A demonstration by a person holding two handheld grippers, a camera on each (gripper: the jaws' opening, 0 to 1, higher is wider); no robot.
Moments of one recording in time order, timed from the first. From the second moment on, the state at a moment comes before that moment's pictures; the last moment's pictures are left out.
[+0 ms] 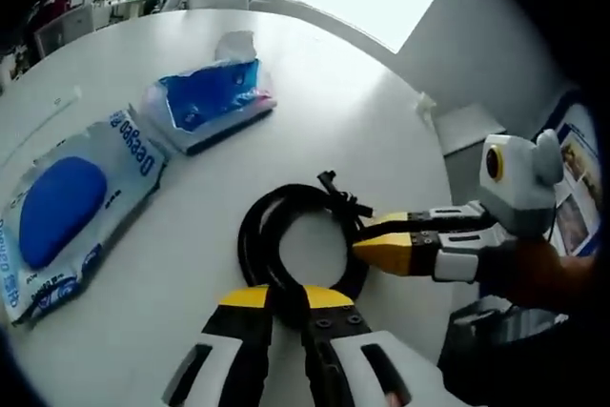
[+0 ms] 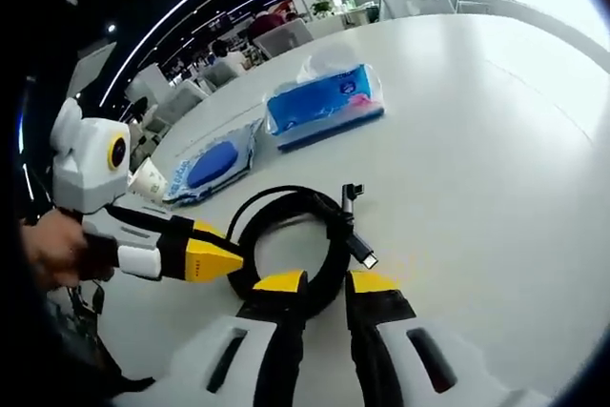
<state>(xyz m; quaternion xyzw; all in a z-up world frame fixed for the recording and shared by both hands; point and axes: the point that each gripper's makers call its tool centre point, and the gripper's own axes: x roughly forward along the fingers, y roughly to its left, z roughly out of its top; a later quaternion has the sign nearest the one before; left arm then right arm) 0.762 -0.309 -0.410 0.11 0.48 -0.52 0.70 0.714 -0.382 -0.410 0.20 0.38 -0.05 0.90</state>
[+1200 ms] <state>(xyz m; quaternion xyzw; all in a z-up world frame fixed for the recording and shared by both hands) 0.799 -0.302 -0.378 0.06 0.45 -0.50 0.74 0.757 -0.375 -0.395 0.19 0.36 -0.02 0.91</state>
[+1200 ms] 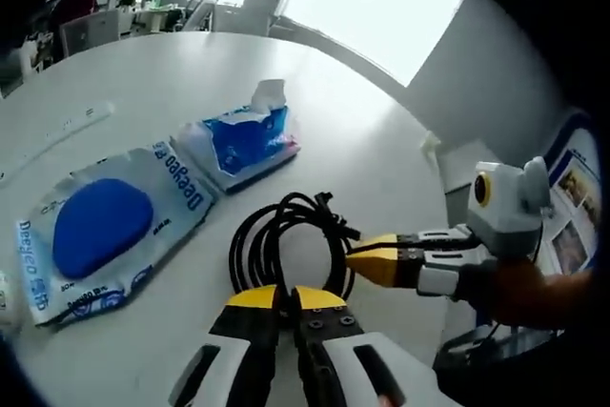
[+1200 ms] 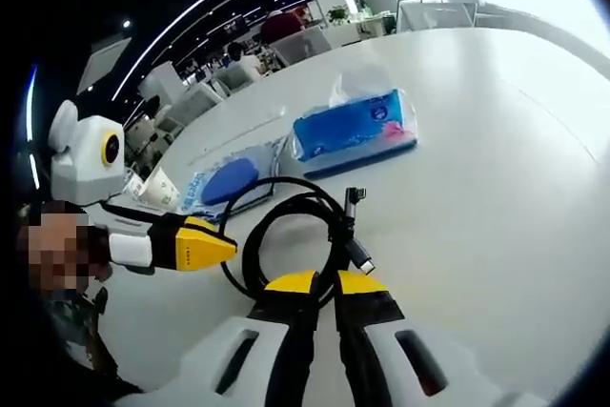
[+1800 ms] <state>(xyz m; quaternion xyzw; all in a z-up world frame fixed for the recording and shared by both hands) 0.799 -0.302 -0.379 0.05 0.43 -0.51 0.75 0.763 -0.376 -0.389 0.16 0.35 0.00 0.92</state>
